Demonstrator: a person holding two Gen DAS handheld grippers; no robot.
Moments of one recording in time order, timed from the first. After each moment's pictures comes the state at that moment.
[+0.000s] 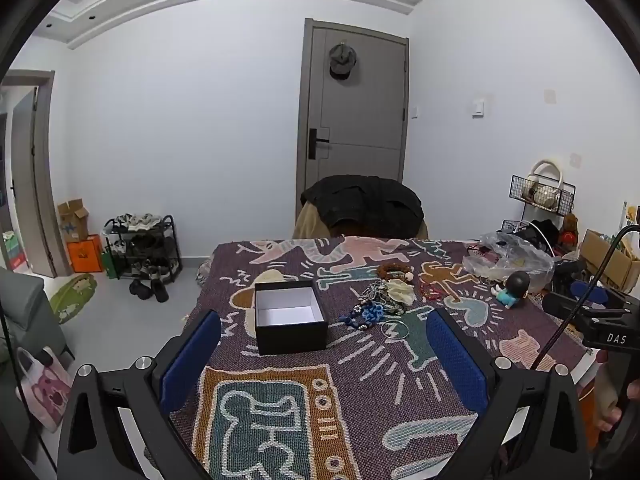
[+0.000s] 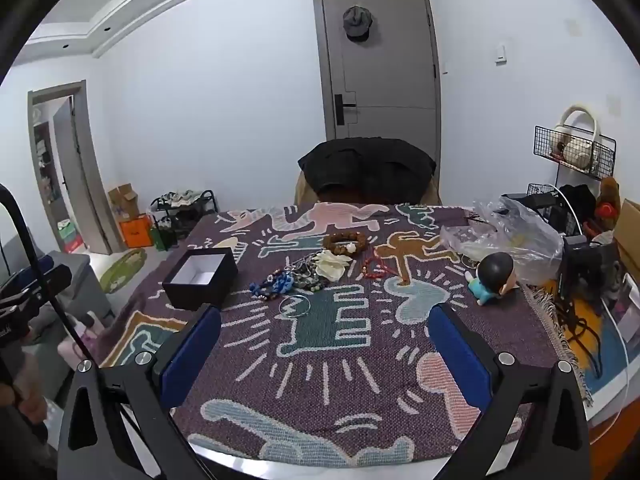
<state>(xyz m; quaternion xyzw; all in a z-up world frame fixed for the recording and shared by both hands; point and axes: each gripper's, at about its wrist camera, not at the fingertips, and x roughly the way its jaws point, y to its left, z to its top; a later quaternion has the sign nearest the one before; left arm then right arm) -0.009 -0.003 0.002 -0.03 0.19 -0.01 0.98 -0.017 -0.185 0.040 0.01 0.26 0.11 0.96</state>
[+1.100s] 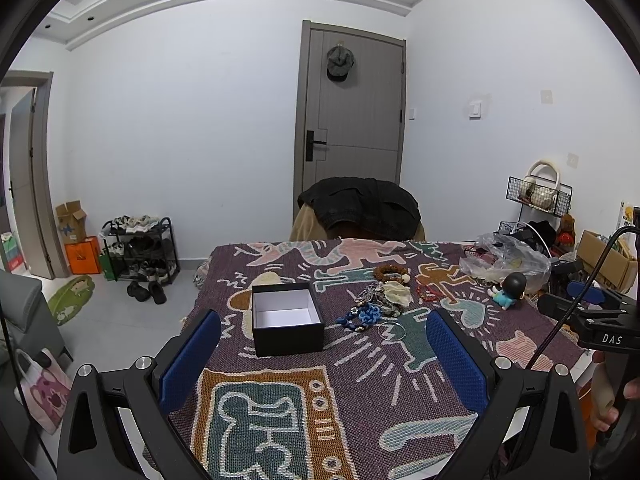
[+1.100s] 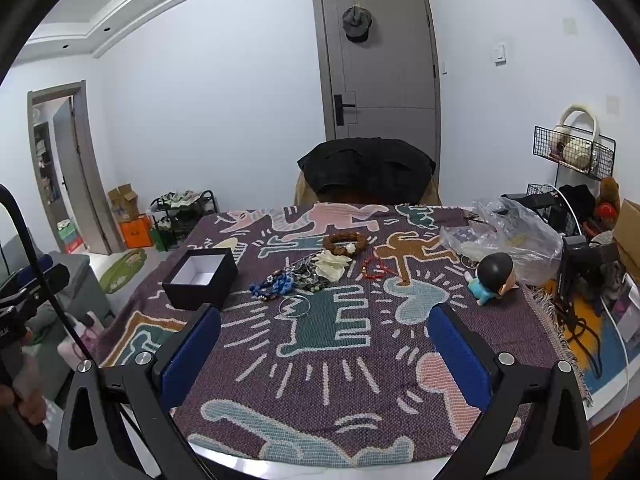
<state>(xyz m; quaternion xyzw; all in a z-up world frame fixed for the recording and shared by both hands) -0.009 -0.006 0.005 -0.03 0.19 -0.01 0.98 -0.020 -0.186 0.041 0.01 0.26 0.11 0.96</state>
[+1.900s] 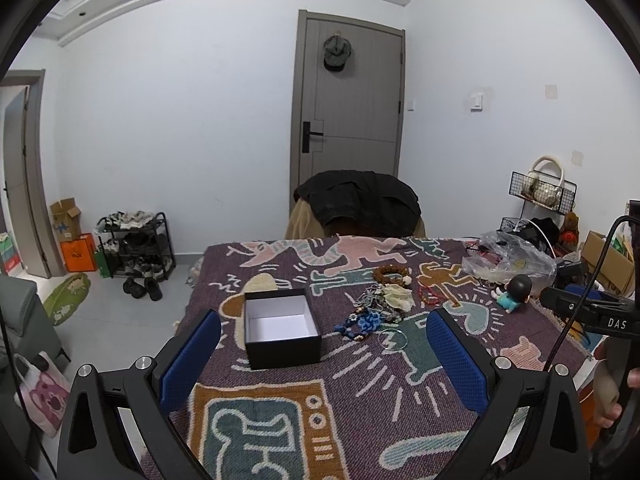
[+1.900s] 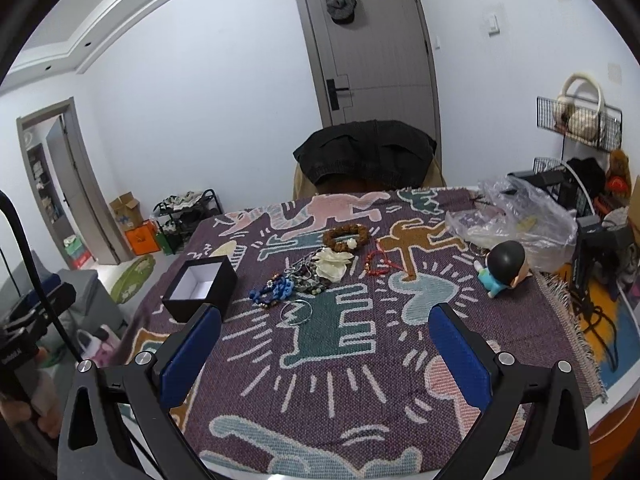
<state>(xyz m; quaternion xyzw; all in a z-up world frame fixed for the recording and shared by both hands) 0.029 -0.009 0.013 -0.03 0.21 -0.02 0.98 0.026 -0.204 0.045 0.07 0.31 0.12 0.94</state>
